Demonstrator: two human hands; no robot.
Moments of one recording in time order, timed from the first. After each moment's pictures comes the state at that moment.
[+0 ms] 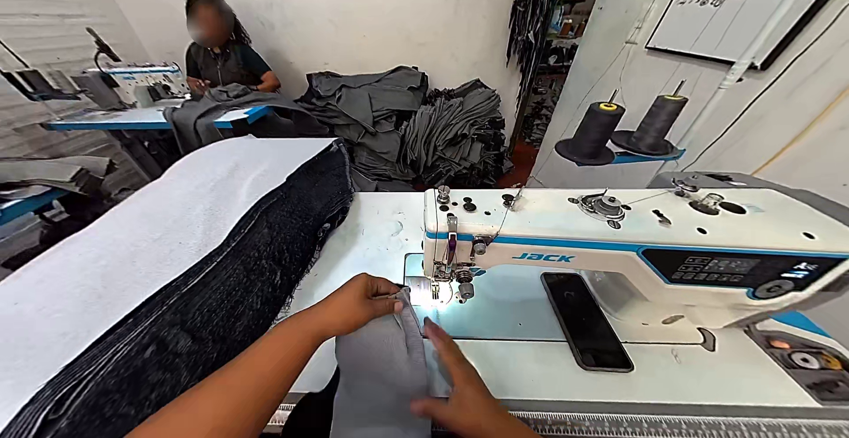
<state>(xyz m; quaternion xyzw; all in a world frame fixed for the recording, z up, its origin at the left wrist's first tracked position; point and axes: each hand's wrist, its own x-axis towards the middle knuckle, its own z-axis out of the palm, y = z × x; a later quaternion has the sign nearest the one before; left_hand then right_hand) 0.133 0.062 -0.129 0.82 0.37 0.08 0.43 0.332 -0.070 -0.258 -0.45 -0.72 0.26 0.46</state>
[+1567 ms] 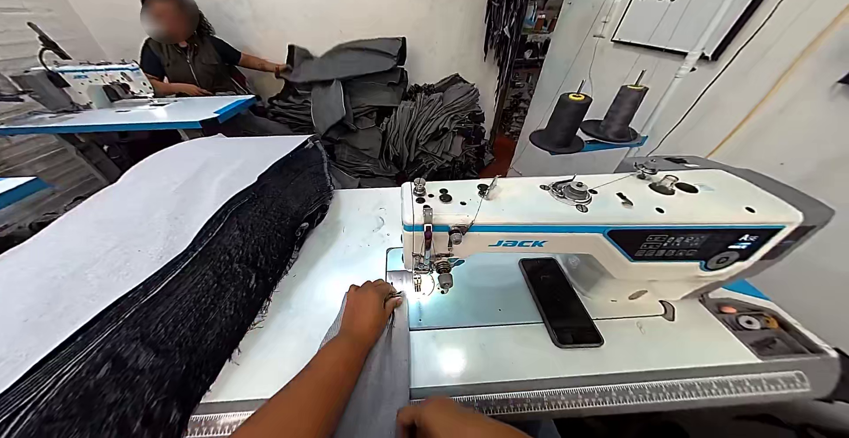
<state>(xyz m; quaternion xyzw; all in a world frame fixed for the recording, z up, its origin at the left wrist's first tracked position) 0.192 0.062 -0.215 0.84 0.50 0.03 0.19 0.324 -0.096 -0.218 -0.47 -0.73 0.49 0.07</state>
